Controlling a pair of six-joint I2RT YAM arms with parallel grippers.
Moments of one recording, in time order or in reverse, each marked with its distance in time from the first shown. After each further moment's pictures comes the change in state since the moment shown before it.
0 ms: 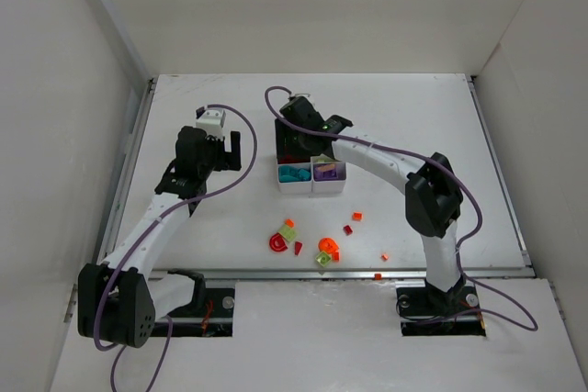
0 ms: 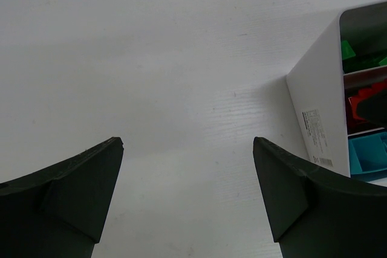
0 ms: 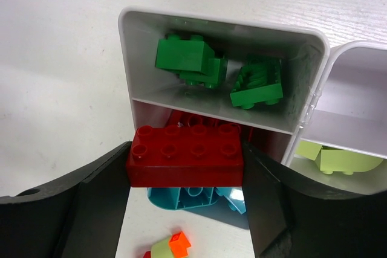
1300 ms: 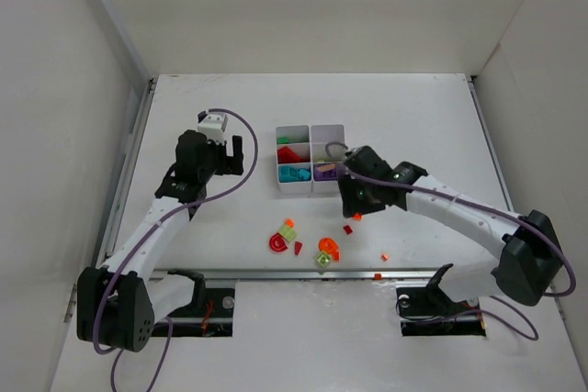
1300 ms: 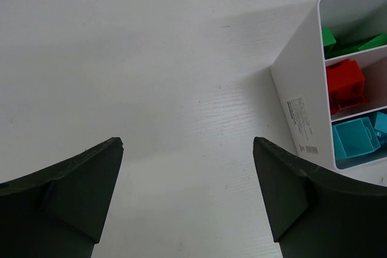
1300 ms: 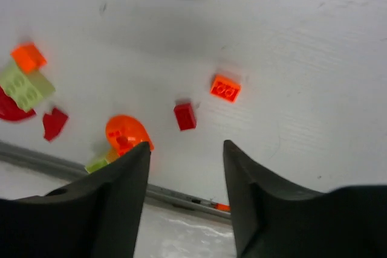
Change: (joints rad) left arm -0.002 -0.021 -0.027 0.003 0.052 -0.014; right arm -0.079 -0.676 -0.729 -0.170 -0.092 -0.061
